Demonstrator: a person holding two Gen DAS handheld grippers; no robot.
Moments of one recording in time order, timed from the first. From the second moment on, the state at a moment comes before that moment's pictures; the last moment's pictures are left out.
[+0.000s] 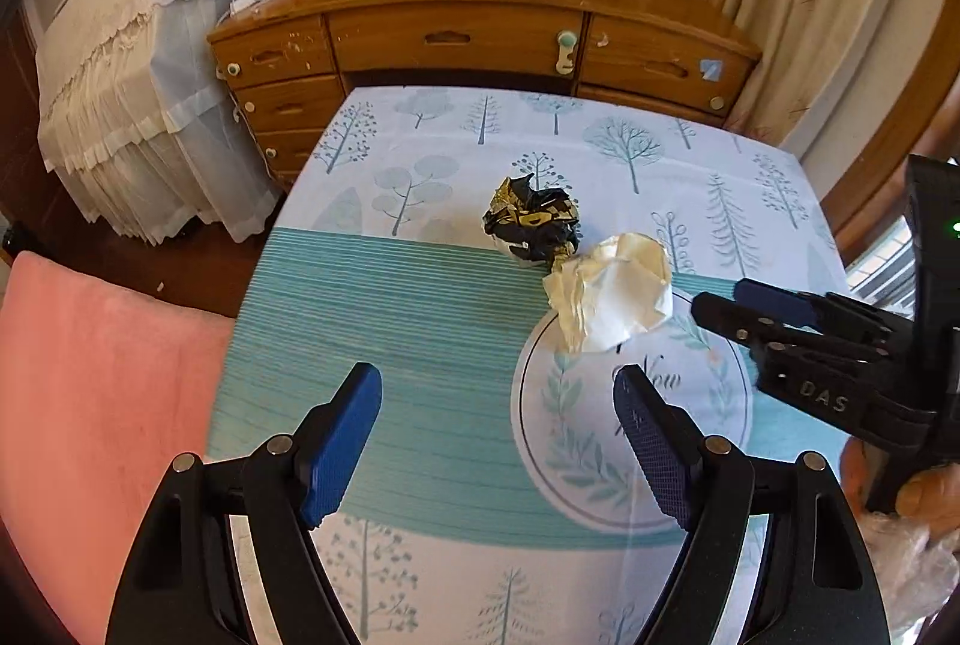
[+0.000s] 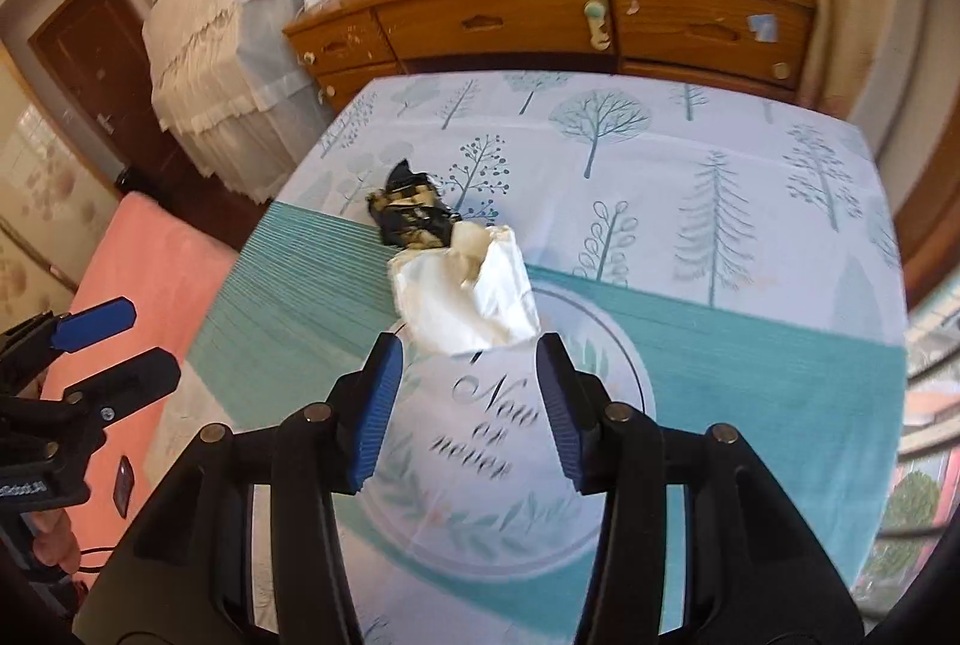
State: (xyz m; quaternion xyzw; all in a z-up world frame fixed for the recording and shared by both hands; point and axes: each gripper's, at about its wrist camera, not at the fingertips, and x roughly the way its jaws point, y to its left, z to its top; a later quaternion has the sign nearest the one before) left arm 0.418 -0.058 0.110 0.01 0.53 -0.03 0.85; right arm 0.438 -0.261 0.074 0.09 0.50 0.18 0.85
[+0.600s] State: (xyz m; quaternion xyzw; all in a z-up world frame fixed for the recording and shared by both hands) left arm 0.515 -0.076 0.069 0.00 0.56 -0.03 0.83; right arm 0.493 -0.238 0.007 0.07 0.52 0.30 0.79
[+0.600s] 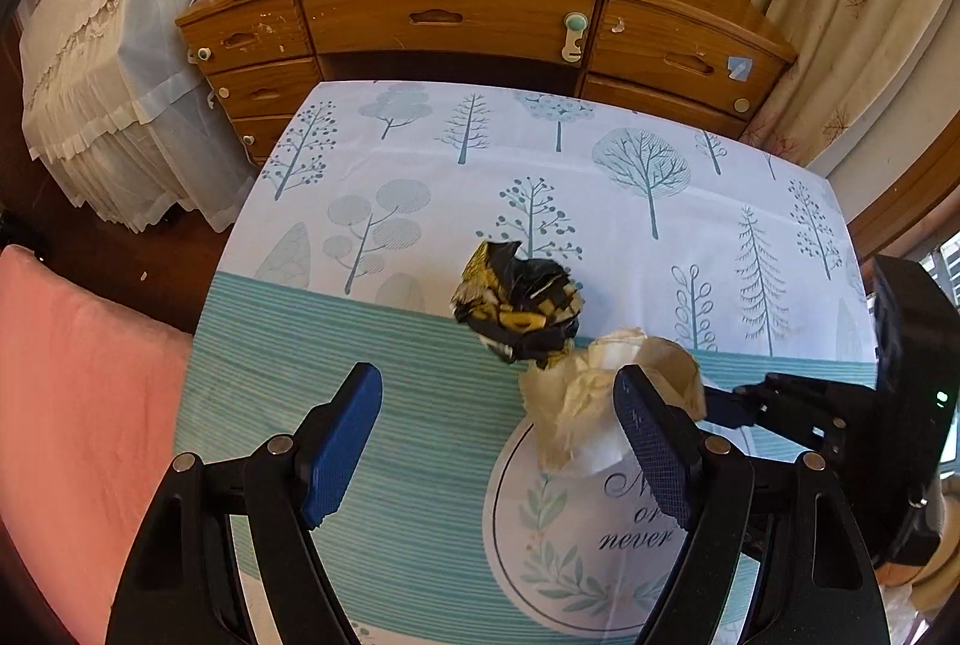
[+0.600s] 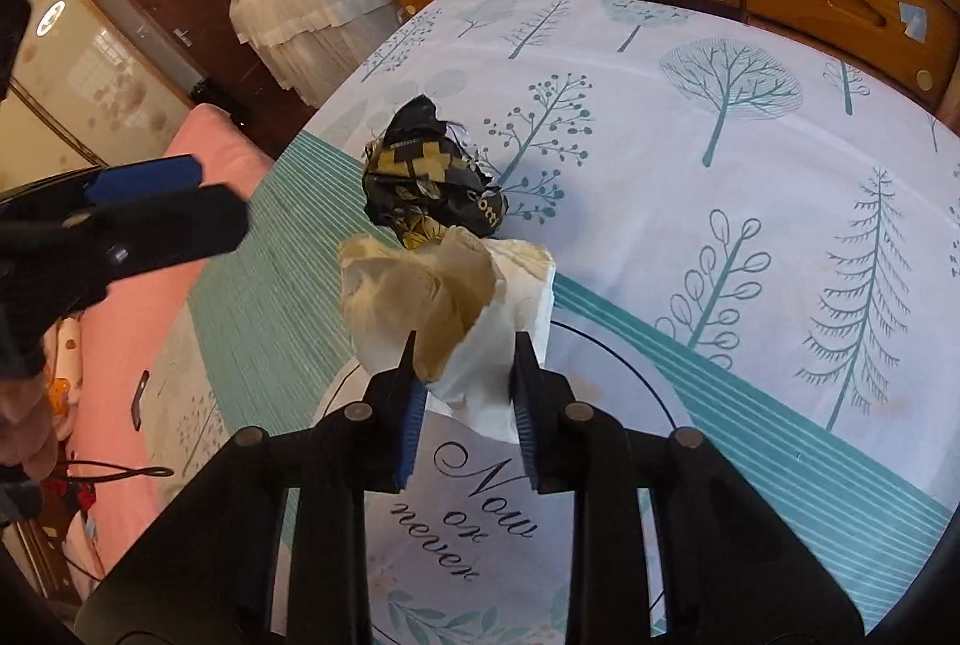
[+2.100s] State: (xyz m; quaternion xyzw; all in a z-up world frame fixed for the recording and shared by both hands) left arm 0.596 -0.156 -0.044 -0.04 0.66 -0.10 0.75; right arm 0.508 -0.350 -0.016 0.22 0.51 0.13 0.82
